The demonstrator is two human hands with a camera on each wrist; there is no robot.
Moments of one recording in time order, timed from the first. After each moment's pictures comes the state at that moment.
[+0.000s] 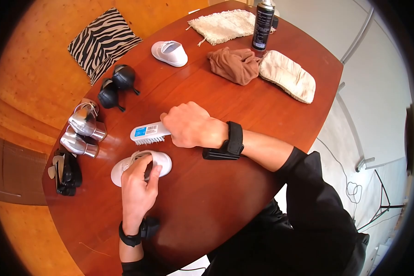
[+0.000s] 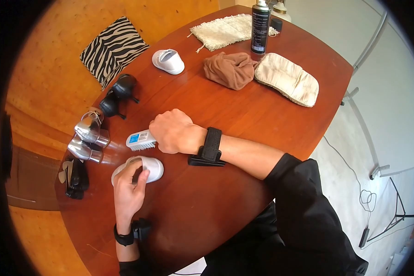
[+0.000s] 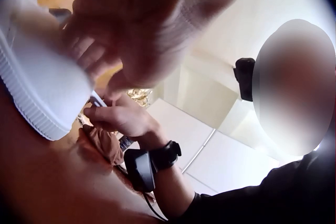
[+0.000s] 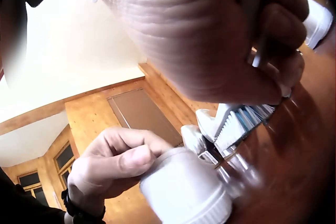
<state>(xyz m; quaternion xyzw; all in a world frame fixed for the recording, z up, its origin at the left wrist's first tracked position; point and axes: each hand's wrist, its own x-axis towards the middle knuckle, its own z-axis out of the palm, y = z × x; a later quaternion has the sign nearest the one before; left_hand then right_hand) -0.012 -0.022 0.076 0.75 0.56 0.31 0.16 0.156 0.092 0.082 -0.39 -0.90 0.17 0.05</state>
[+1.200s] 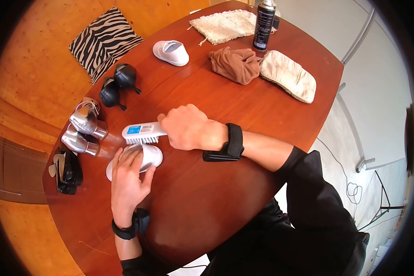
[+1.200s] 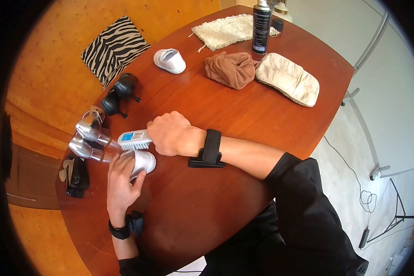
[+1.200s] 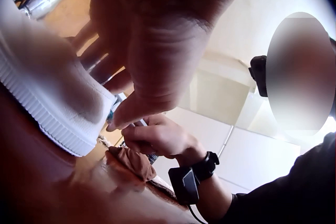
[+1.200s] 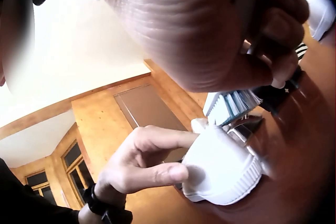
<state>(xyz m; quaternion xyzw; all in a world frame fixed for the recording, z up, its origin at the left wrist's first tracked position) -0.034 -0.010 0.083 0.85 0.50 0.18 -0.05 0.151 0.085 0.085 -0.39 -0.90 0.17 0.06</state>
